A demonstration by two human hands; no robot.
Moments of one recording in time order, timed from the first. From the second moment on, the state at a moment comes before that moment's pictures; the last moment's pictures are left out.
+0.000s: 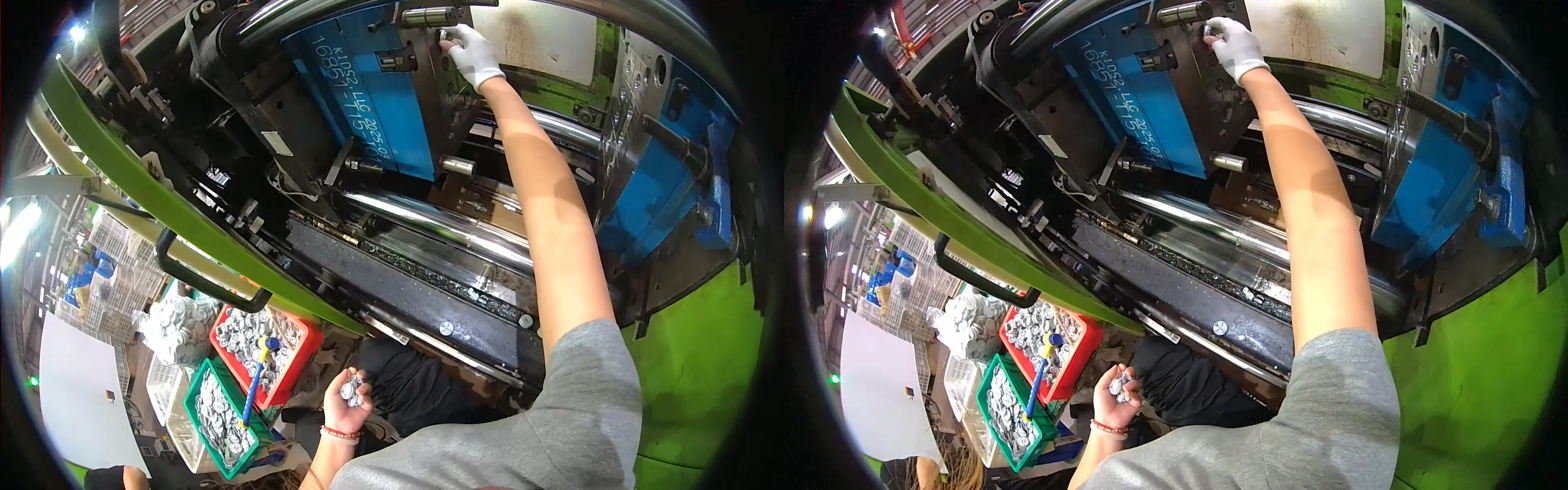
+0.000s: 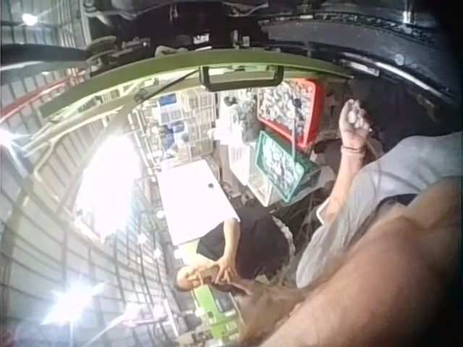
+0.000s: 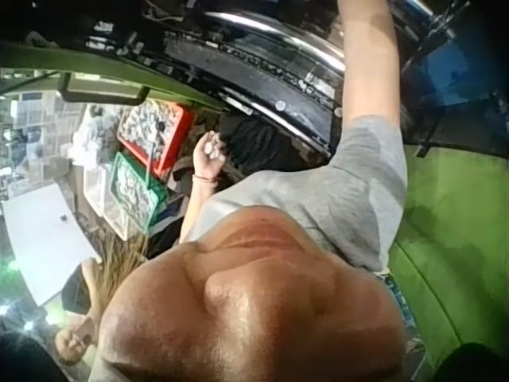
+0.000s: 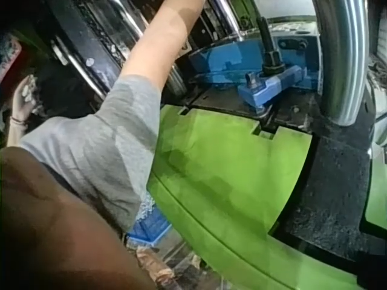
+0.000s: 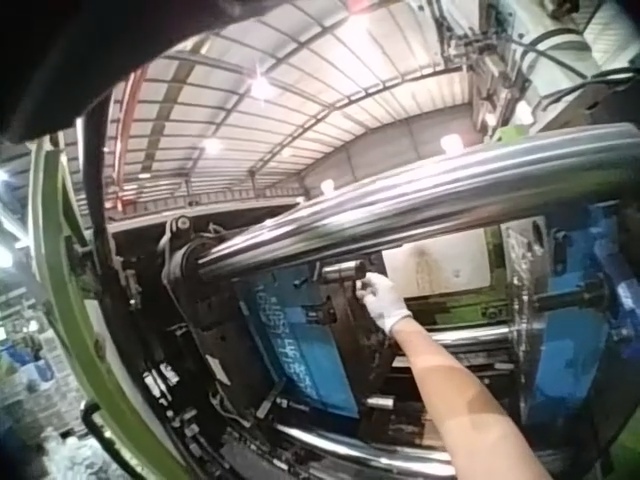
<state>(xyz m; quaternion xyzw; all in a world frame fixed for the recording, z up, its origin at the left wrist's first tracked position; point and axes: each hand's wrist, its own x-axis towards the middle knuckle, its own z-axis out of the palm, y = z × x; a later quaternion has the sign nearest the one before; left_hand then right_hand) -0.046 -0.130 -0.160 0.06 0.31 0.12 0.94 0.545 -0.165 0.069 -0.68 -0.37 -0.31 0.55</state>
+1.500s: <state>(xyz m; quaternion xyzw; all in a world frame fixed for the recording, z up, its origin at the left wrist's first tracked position) 0.046 -0.140 -0.029 0.36 0.09 0.22 0.90 0.184 -0.209 -0.026 -0.42 -0.55 0.36 0.62</state>
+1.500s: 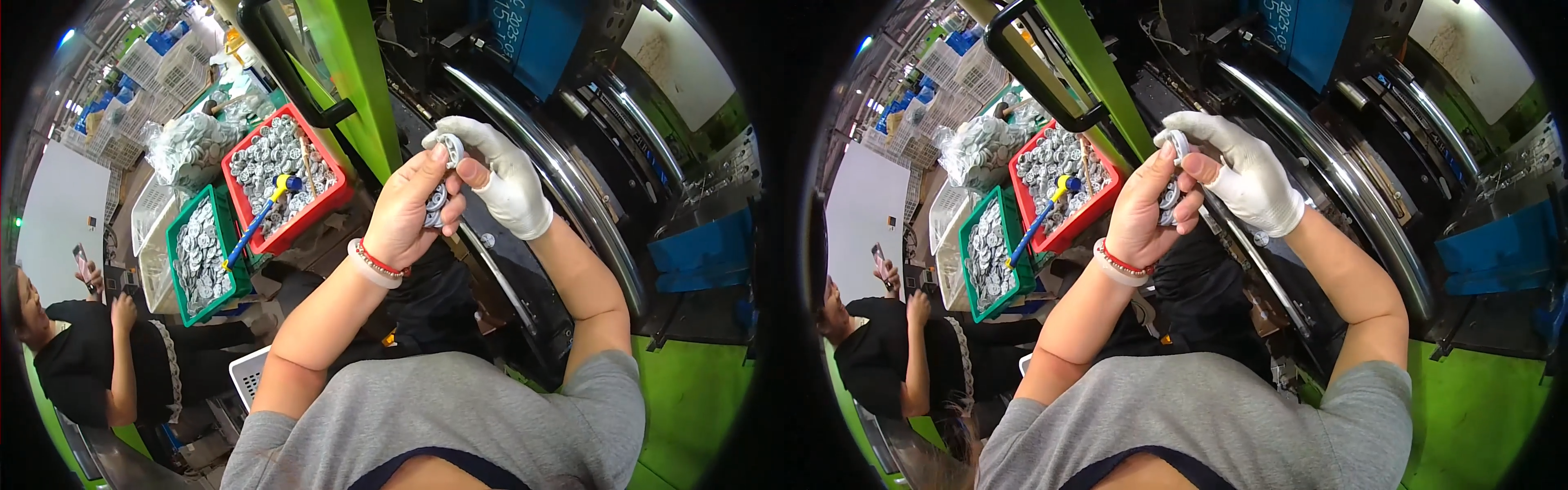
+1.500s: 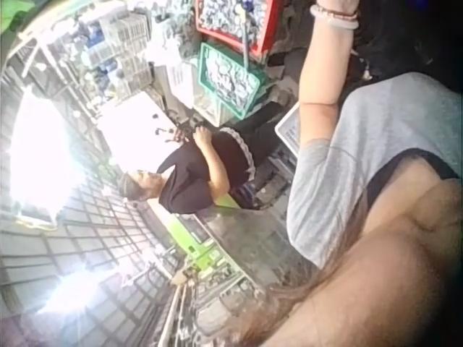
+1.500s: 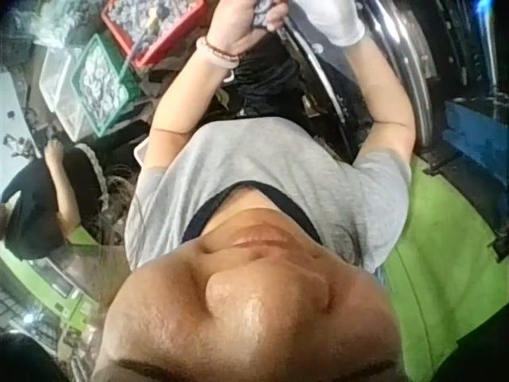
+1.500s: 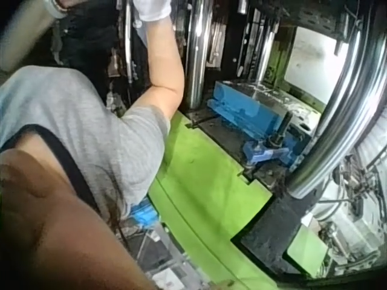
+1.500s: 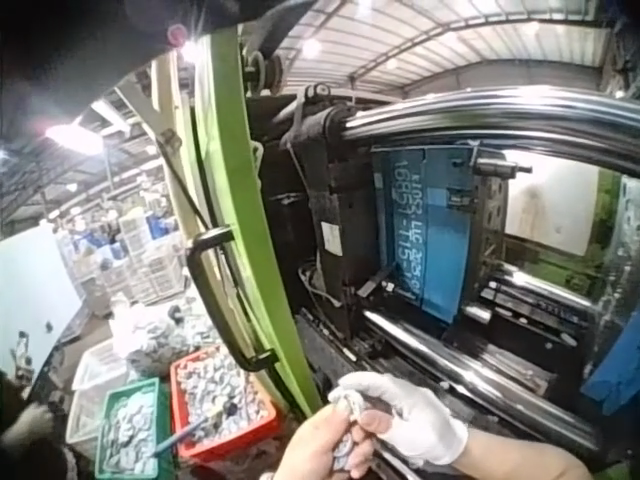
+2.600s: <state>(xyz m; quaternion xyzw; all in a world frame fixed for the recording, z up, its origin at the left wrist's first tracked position) -0.054 -0.139 -0.125 0.23 0.38 0.19 0.88 0.536 -0.168 0.011 -0.67 -0.37 -0.29 0.57</state>
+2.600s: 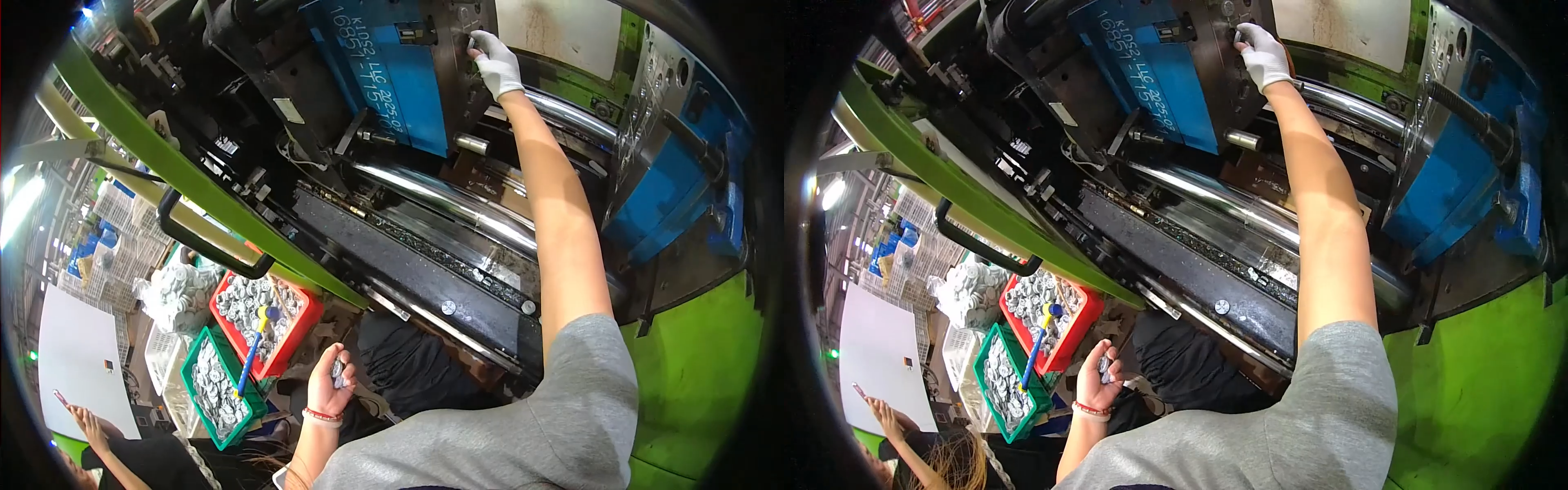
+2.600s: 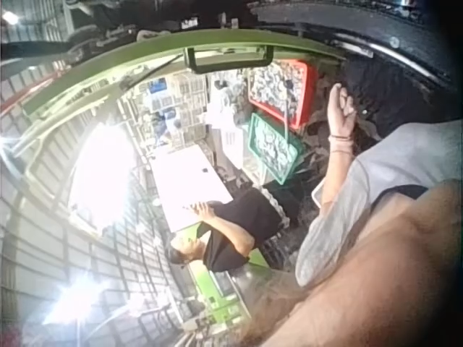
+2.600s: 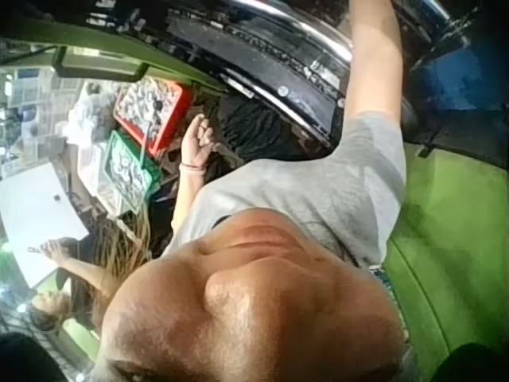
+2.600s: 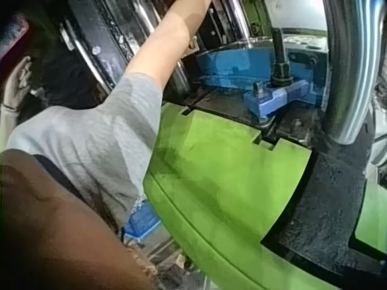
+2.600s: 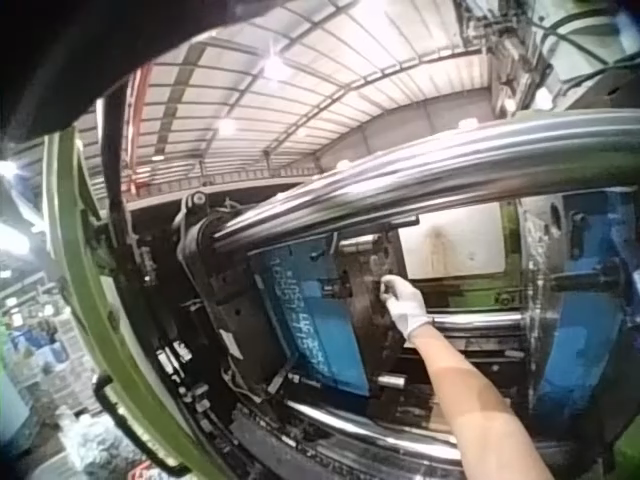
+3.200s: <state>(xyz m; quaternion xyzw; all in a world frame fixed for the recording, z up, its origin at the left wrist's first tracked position) -0.062 -0.147 -0.143 0.23 0.37 0.18 0.88 0.528 -0.133 -0.016 -0.69 -0.28 -0.37 0.56</state>
